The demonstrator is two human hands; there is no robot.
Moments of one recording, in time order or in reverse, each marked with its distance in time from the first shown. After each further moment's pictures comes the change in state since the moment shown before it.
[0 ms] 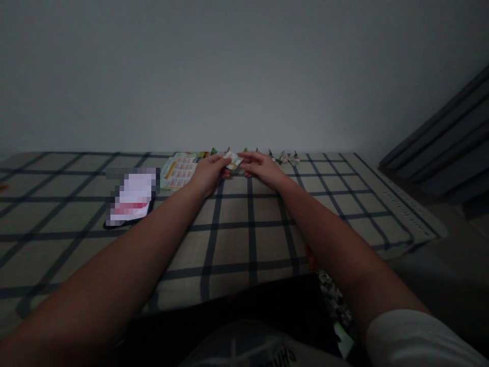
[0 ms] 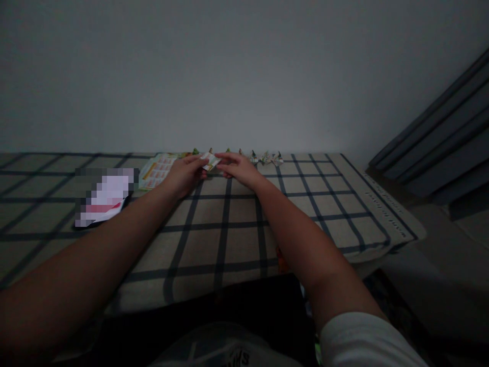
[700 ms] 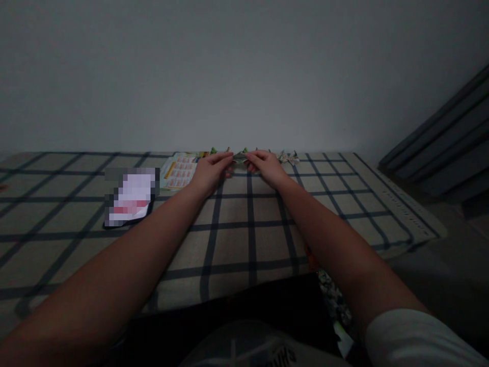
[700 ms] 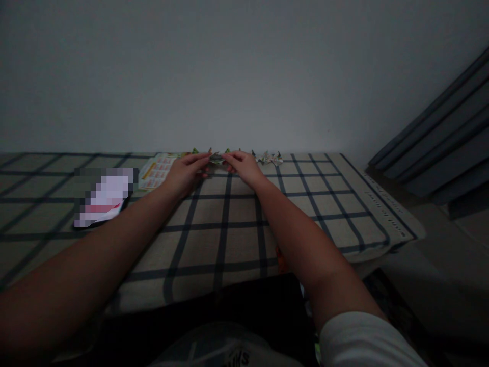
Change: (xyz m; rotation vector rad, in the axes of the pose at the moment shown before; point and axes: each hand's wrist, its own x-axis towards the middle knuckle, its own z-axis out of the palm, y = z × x) left_hand -0.007 0.000 0.002 0.042 -0.010 0.107; right_hand 0.003 -0.005 -0.003 -0.124 0.179 -0.039
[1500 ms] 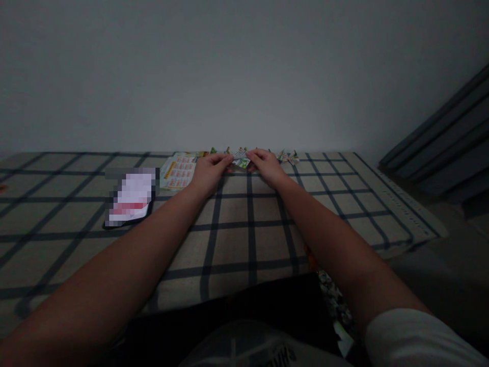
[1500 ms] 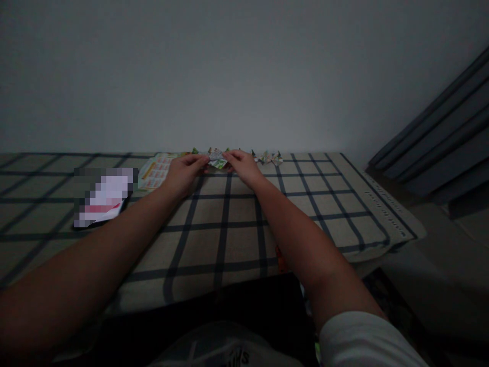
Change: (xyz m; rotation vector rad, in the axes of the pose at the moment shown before) left_hand 0.003 -0.002 -0.003 0.197 0.062 0.129; right_hand -0.002 -0.007 0.005 0.022 0.028 0.026
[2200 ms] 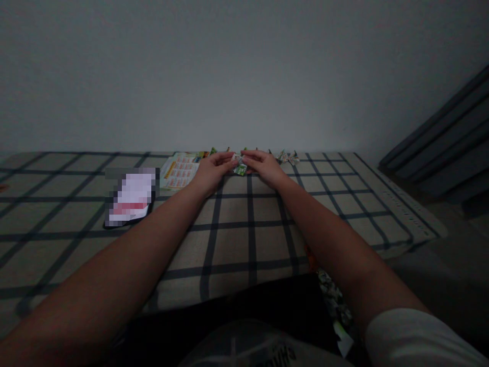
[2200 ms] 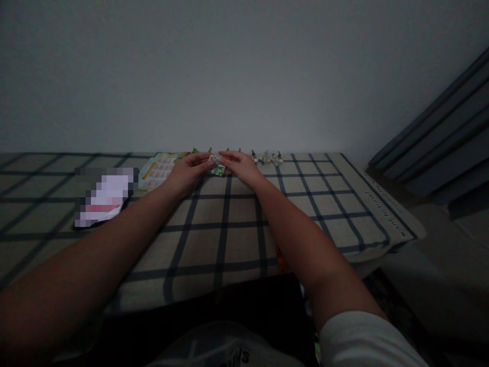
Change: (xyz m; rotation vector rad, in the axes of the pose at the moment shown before) left_hand -0.001 -0.003 0.002 -0.236 -0.137 -0.042; right_hand -0.002 0.008 -0.002 0.075 -0.091 -0.003
